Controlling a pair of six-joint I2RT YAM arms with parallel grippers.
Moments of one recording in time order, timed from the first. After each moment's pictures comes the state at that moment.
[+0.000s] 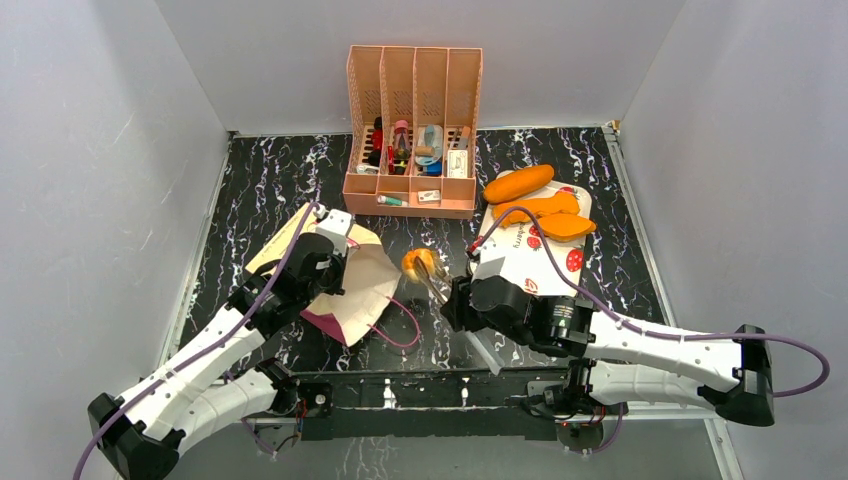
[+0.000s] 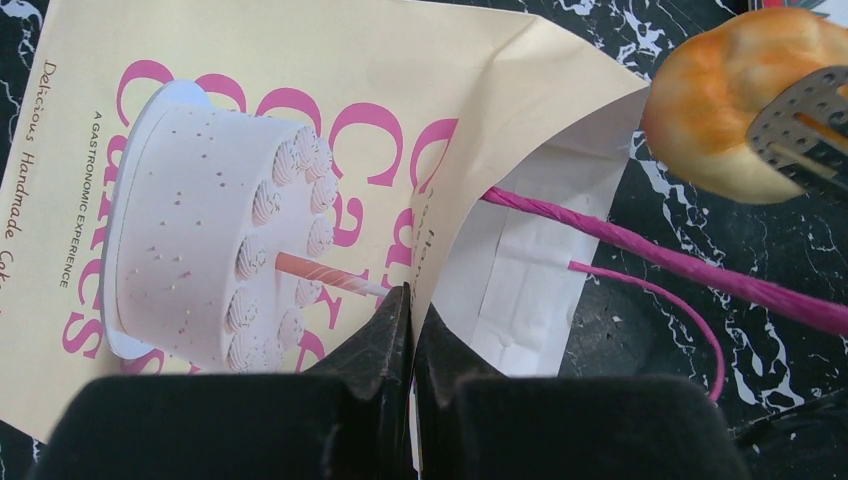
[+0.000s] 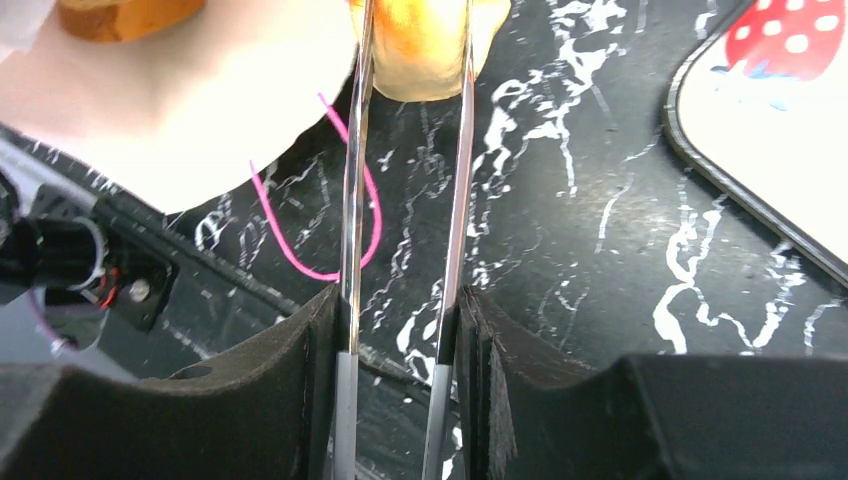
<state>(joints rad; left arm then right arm) -0.68 0.84 0.77 -0.63 -0.29 -0.17 1.21 0.93 0.76 -0.47 0.40 0.71</state>
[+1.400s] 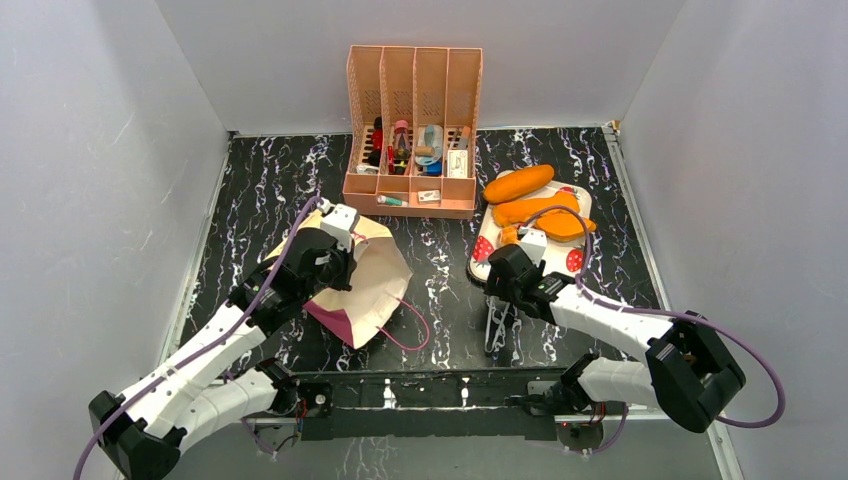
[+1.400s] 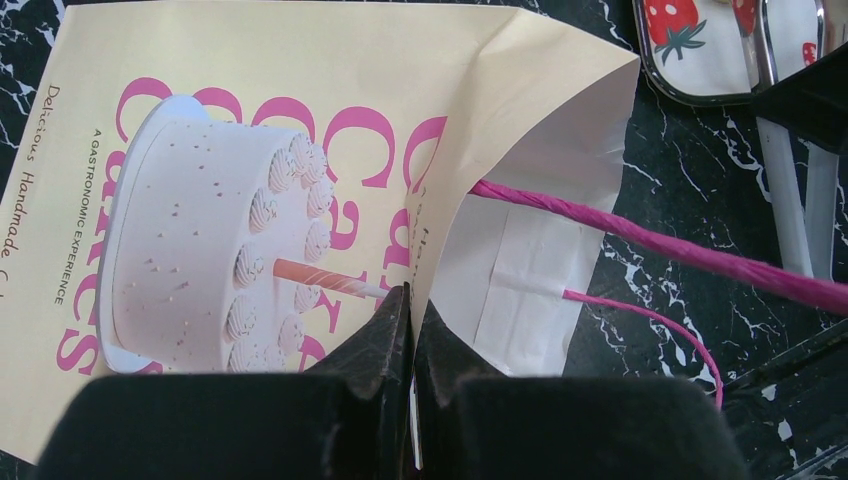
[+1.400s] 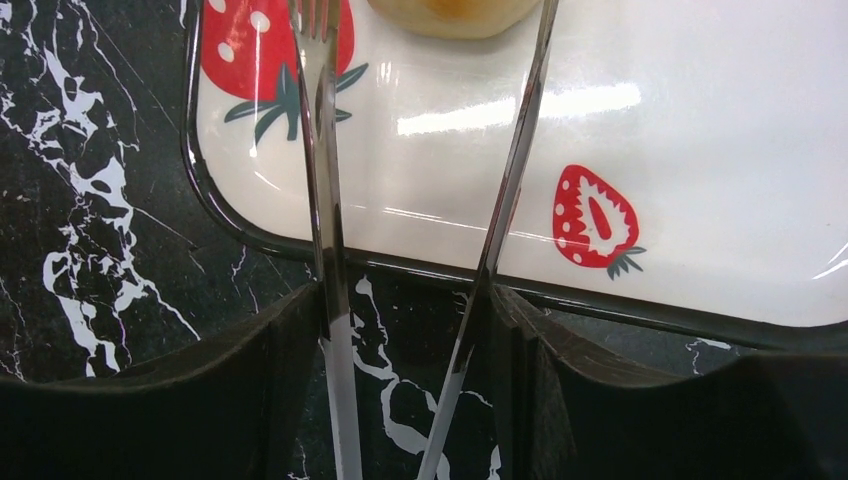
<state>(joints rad) -0.68 0.86 0.79 -0.56 -0.18 -0.18 0.66 1.19 0.56 -0.31 0.44 0.75</state>
